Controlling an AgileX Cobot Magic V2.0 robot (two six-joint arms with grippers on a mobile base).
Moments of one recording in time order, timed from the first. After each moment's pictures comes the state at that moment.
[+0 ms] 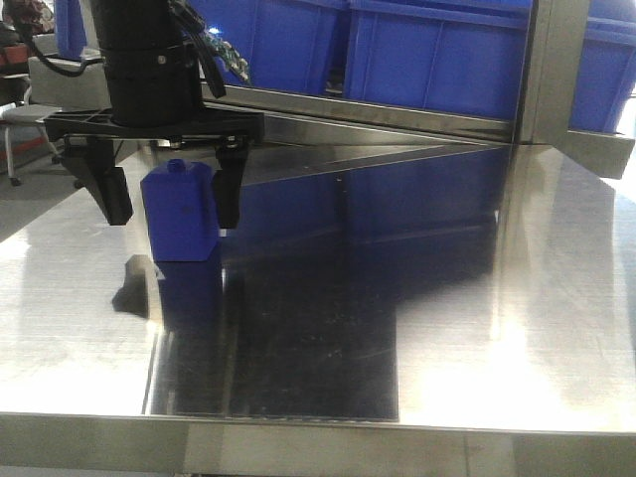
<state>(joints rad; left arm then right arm) -0.48 2.05 -1.74 0.04 1.23 -0.42 0.06 0.32 -0.38 -0.10 0.20 0.13</state>
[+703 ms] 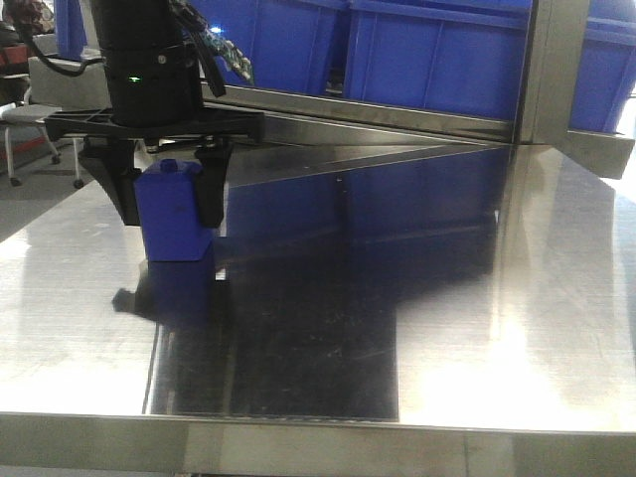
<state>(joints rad) -0.48 2.05 -1.74 0.04 1.23 -0.42 0.06 0.32 -0.38 -0.10 0.20 0.13</state>
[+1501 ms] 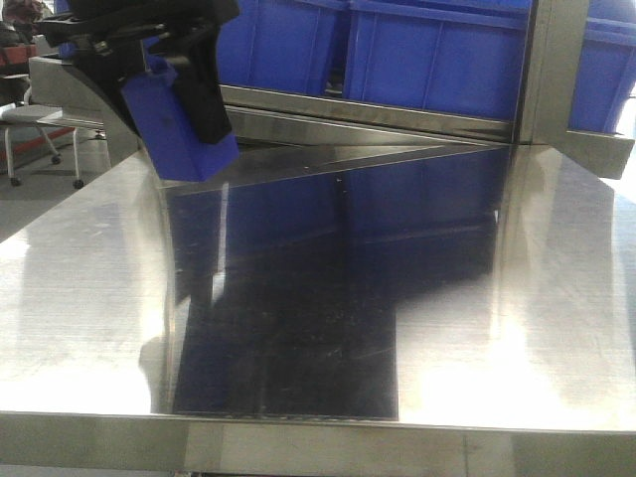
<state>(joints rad) -0.48 1.72 -1.52 -0.14 1.06 0.15 0.06 0.32 -0.38 -0.10 0.20 0.13</state>
